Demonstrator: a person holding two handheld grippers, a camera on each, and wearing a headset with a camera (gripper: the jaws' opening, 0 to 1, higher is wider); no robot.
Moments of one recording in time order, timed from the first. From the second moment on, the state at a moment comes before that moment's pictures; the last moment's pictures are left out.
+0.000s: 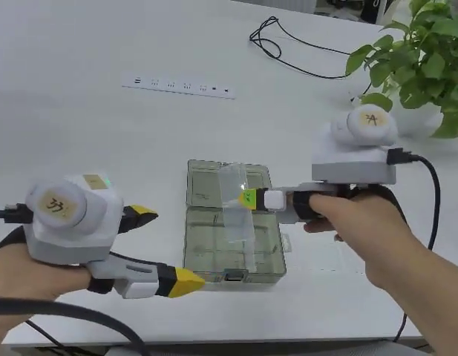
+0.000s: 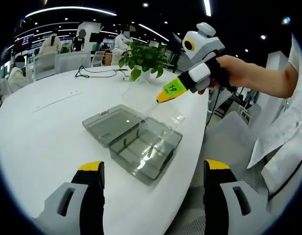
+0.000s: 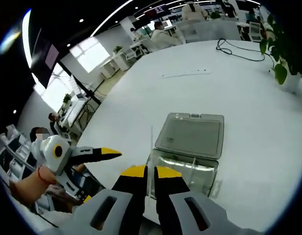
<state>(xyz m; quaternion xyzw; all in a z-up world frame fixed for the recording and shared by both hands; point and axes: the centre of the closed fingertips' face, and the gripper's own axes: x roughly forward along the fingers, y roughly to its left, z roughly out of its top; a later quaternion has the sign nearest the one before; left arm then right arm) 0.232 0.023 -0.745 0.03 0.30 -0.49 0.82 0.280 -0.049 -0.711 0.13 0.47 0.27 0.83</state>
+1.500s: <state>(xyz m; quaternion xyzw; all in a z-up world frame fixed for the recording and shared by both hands) 0.235 0.025 -0.759 0.02 0.29 -0.53 0.80 0.279 -0.051 -0.791 0.13 0.59 0.15 0.78</state>
